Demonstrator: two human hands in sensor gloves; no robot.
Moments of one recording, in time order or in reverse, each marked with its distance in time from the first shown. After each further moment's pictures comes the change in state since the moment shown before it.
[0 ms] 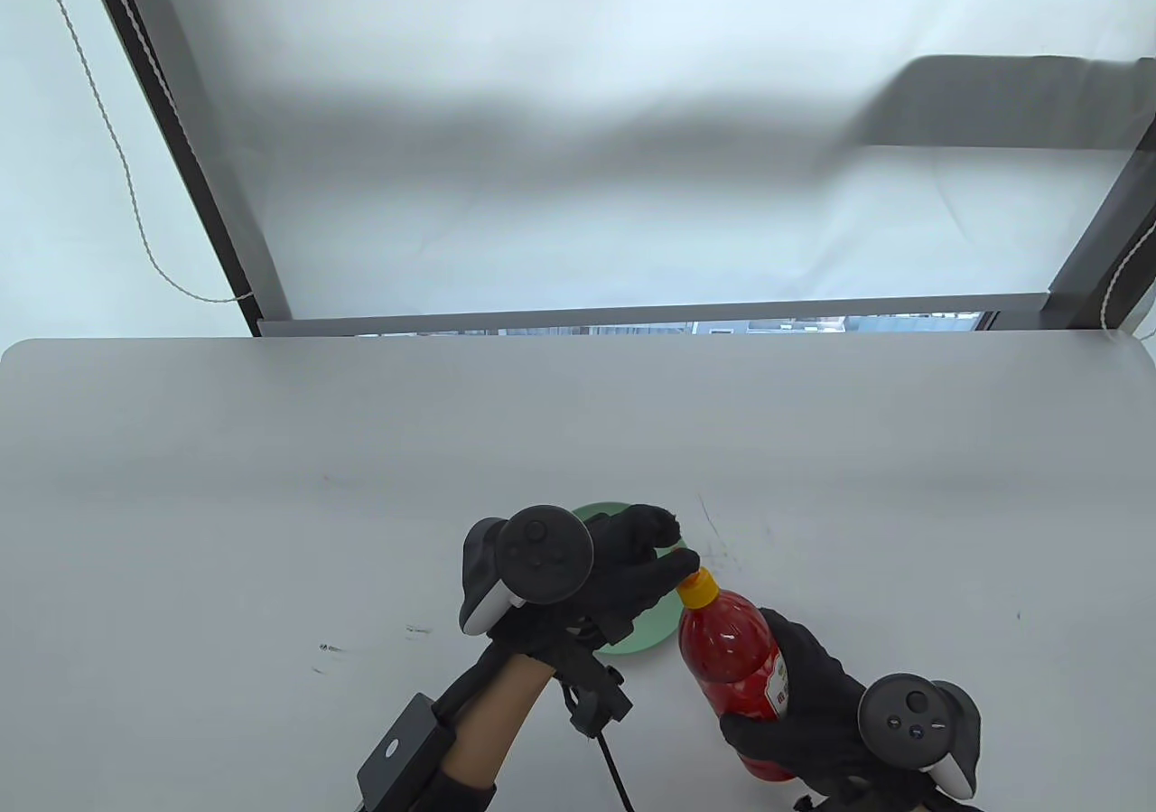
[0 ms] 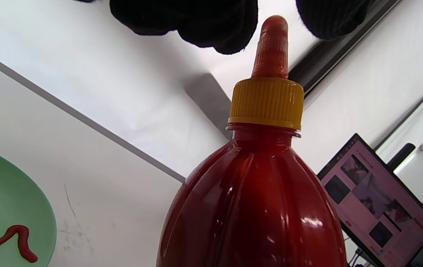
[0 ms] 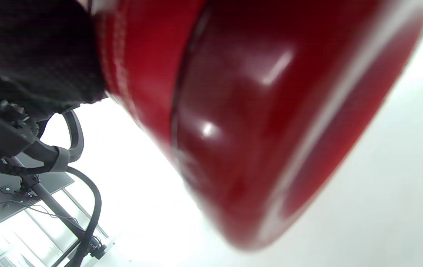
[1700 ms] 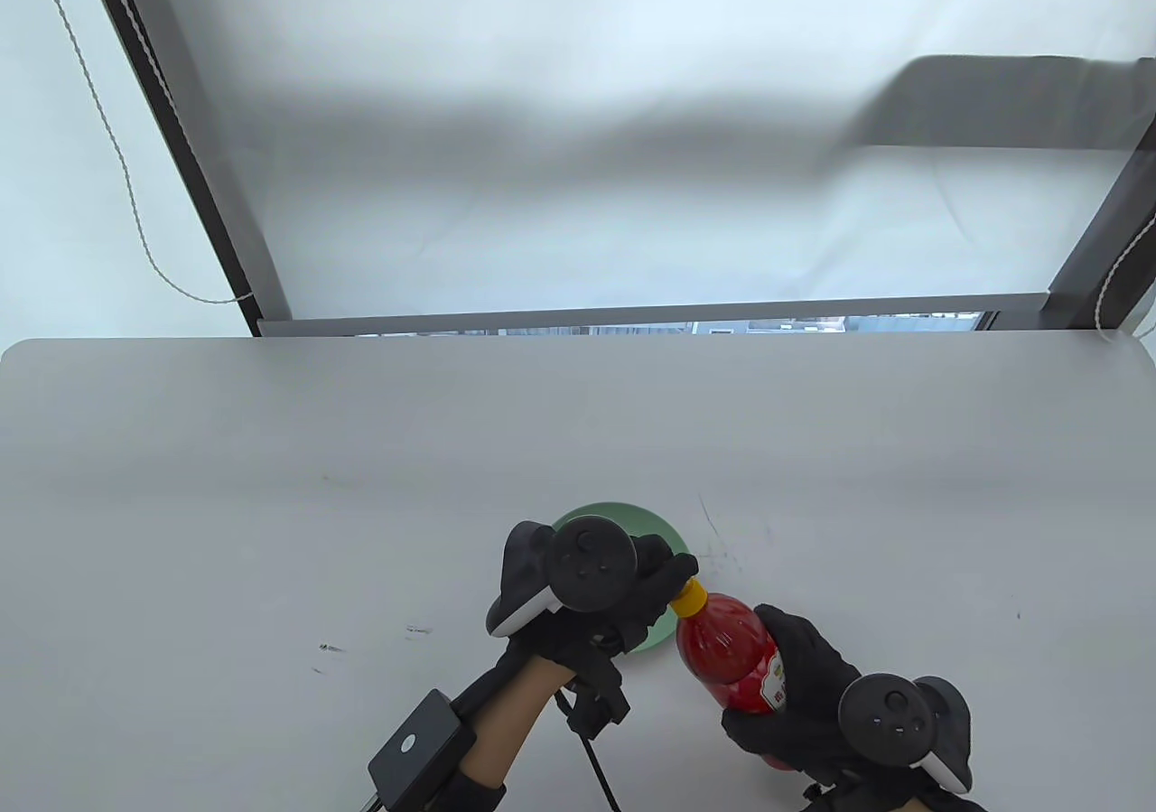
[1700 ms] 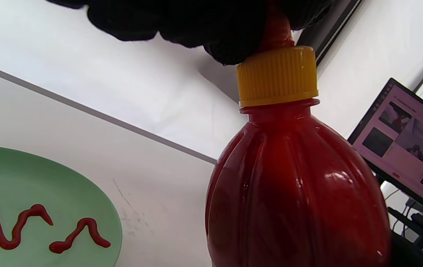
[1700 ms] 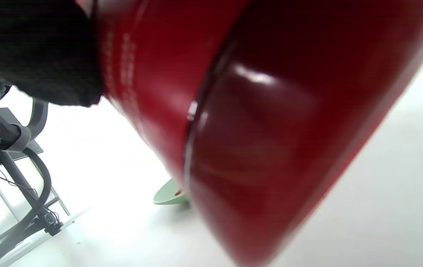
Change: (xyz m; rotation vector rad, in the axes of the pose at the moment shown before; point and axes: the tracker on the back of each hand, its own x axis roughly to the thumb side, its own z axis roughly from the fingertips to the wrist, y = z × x) left_hand 0.001 -0.018 -0.008 -0.086 0.016 -0.192; right_hand -0.002 0.000 -0.004 0.000 -0.007 0.201
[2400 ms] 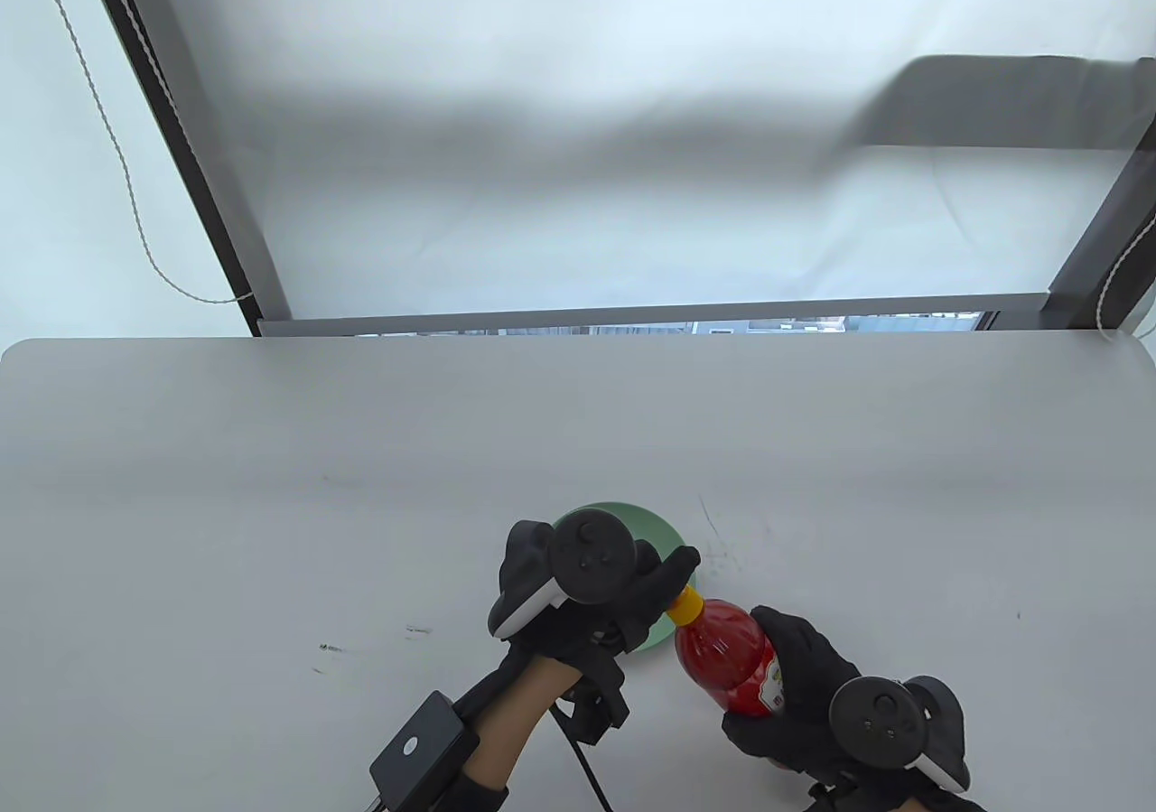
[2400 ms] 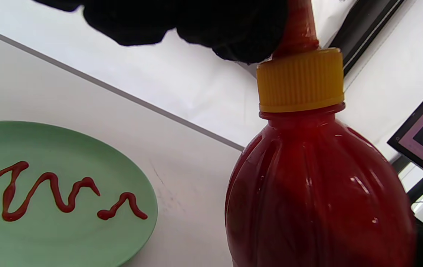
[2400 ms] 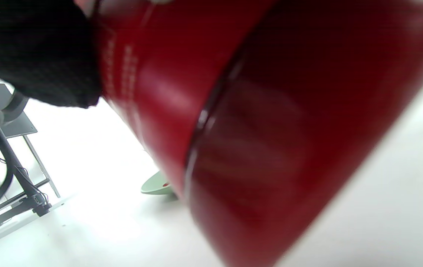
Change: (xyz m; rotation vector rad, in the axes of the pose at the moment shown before) left_hand -0.009 -0.005 0.000 -0.088 0.217 -0.009; right_hand 0.001 0.004 -0.001 0.020 -0.017 0.096
